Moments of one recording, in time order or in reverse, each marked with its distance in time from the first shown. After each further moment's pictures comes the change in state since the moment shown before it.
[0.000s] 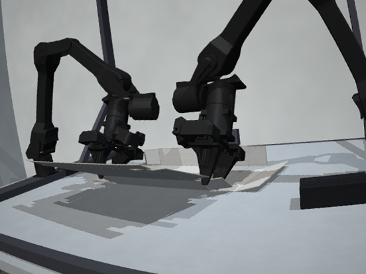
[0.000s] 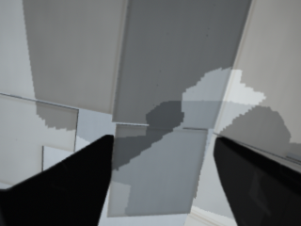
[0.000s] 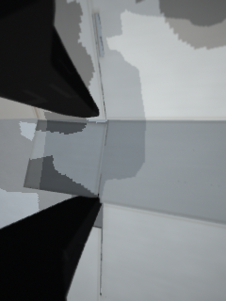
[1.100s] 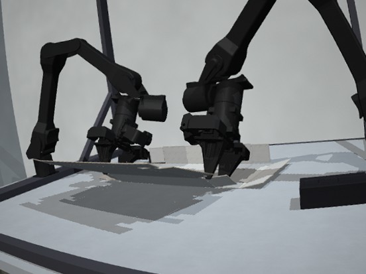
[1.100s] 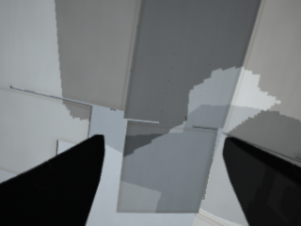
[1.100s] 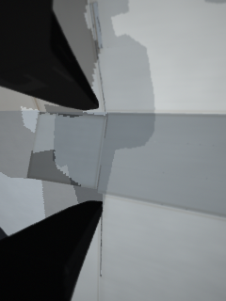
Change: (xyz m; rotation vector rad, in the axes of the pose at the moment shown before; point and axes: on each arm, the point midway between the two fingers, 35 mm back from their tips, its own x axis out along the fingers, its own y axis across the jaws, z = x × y) left arm -0.011 -0.013 -0.003 0.005 -0.028 0.056; right arm -0.011 0.014 0.004 -0.028 0.028 -0.058
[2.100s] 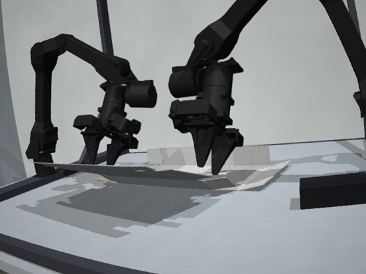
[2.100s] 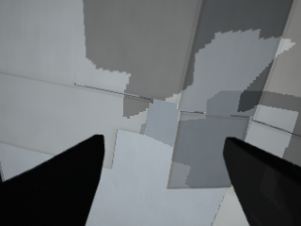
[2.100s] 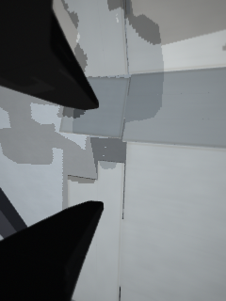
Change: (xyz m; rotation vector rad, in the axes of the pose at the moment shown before) left arm -0.013 0.040 0.001 0.000 0.042 -0.041; right arm -0.013 -0.045 -0.005 -0.002 0.015 0.027
